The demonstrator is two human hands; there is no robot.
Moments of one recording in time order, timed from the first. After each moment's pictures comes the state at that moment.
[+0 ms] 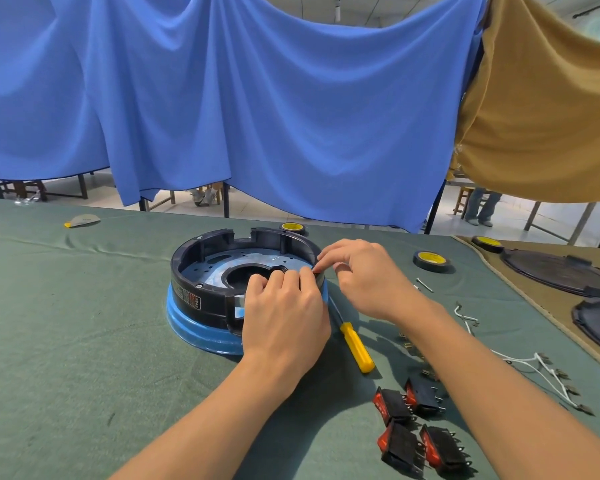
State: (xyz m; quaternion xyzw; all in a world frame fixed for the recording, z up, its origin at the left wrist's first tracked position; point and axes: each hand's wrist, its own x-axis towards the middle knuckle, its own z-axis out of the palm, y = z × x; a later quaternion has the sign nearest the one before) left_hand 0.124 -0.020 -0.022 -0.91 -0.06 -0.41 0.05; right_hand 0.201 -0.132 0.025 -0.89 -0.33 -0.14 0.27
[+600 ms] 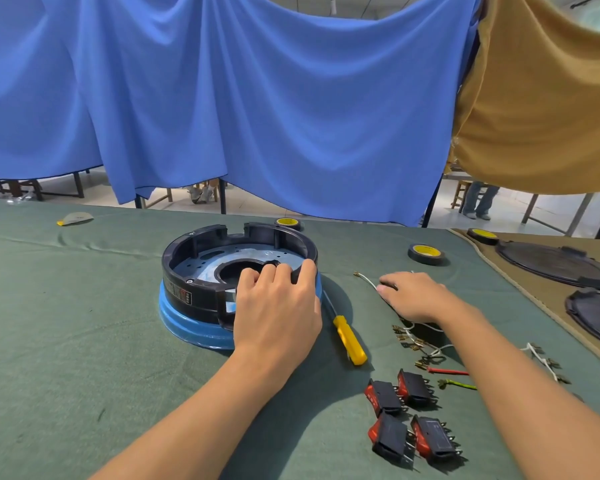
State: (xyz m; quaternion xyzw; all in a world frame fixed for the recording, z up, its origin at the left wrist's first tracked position) left_hand 0.125 -0.019 -0.024 -0.92 -0.06 -0.38 0.07; right_hand 0.252 -0.204 -0.008 -0.99 -0.13 0.03 0.07
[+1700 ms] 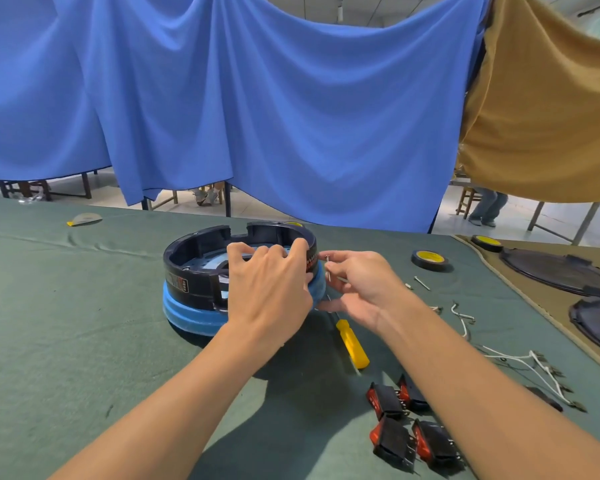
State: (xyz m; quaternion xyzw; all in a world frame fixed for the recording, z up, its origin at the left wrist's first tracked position) left_hand 0.131 -0.002 0.004 -0.92 -0.07 -0.38 -0.01; right_hand 0.175 -0.115 0.034 -0.65 -0.04 0.14 0.75
